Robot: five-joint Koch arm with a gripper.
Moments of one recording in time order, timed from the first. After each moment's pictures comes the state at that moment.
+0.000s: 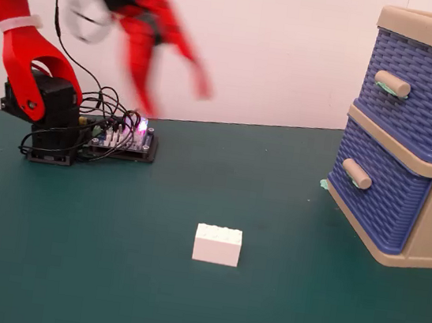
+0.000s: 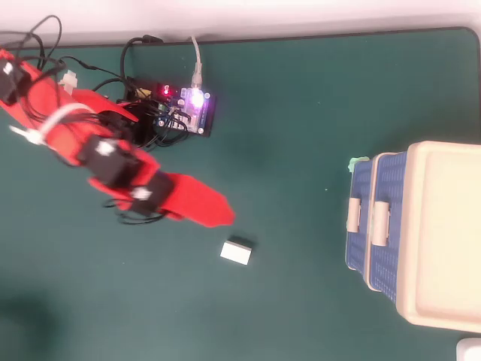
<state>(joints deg) -68.8 115.2 102.5 58.3 156.6</state>
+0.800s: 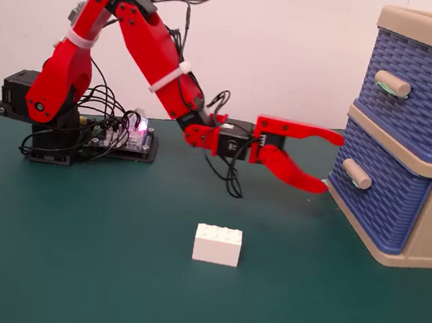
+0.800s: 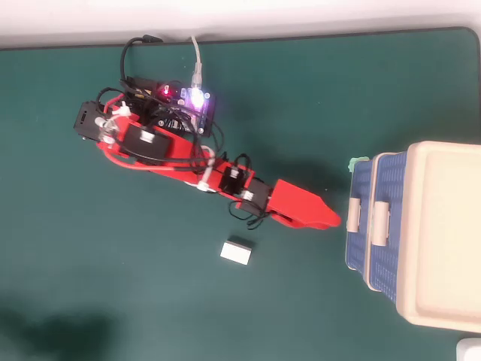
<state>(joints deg) -80.7 60.6 103.2 -49.7 163.7</state>
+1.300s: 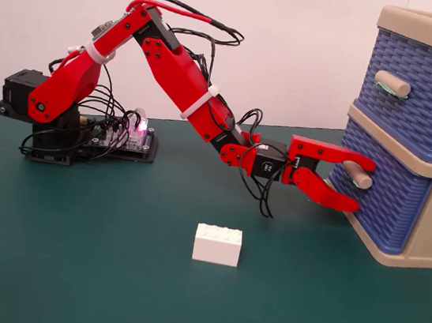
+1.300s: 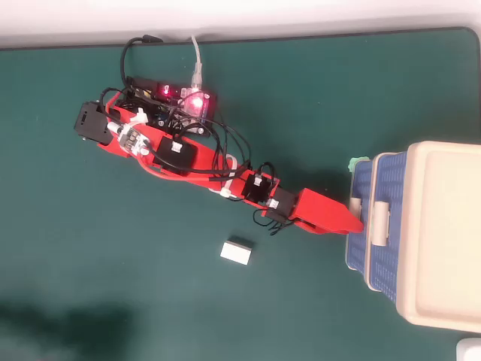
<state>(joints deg) -81.7 50.5 83.9 -35.6 163.9</state>
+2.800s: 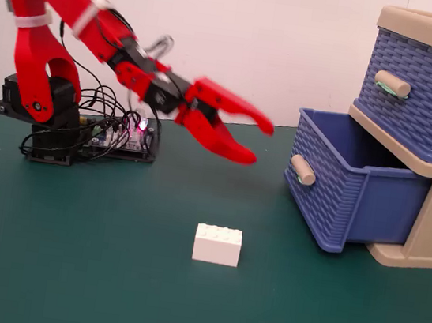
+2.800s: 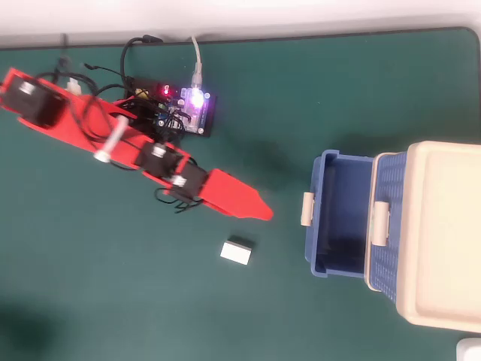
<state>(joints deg) -74.7 110.2 135.3 -16.8 168.9</state>
